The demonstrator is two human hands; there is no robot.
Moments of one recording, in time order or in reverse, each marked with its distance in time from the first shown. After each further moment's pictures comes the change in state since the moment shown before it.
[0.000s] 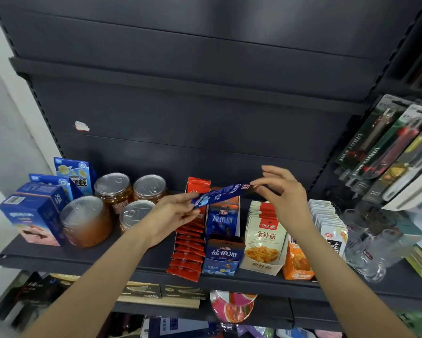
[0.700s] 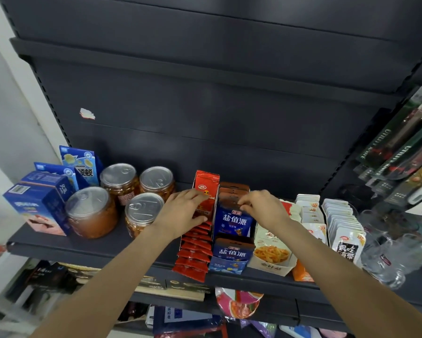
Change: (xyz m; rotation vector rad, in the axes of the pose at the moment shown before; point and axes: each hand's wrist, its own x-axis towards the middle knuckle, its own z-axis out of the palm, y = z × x) left_hand 0.041 -0.027 -0.015 1.691 0.112 0.323; right_hand 0.023 0.047 0.065 -0.683 -0.587 0.066
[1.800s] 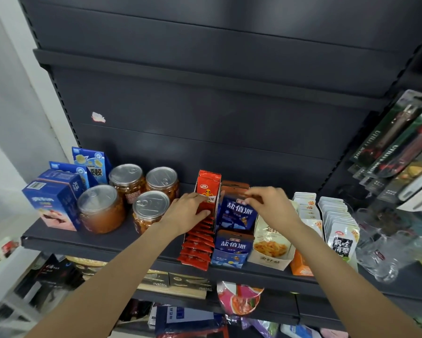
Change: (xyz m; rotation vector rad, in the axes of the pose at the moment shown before) left_hand -0.014 0.009 -0.002 -0.188 -0.059 -0.115; right_hand -0.045 -0.010 -0.023 0.249 0.213 -0.037
